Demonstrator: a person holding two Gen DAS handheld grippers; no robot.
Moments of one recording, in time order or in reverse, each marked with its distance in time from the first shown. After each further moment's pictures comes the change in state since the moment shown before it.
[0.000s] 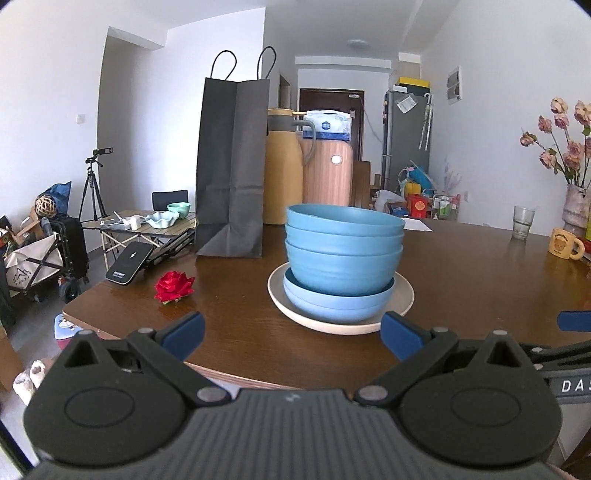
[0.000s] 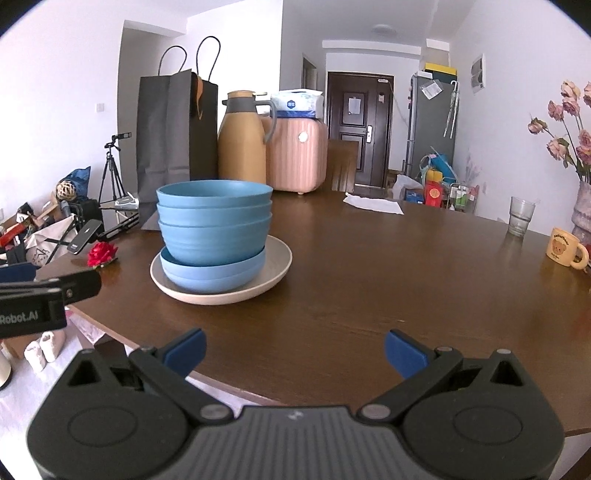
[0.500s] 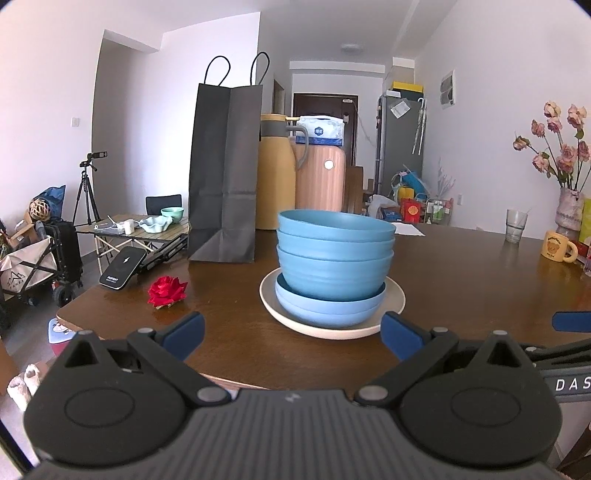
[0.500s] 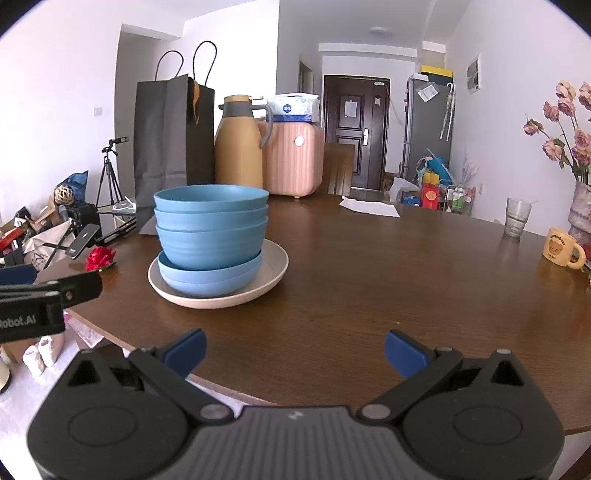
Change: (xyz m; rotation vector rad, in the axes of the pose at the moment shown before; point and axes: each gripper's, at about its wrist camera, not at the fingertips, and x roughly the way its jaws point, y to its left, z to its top) left arm -0.003 -0.001 -0.002 -0.001 -0.019 -0.023; right arm -0.002 -0.003 -0.001 0.010 -0.017 -0.008
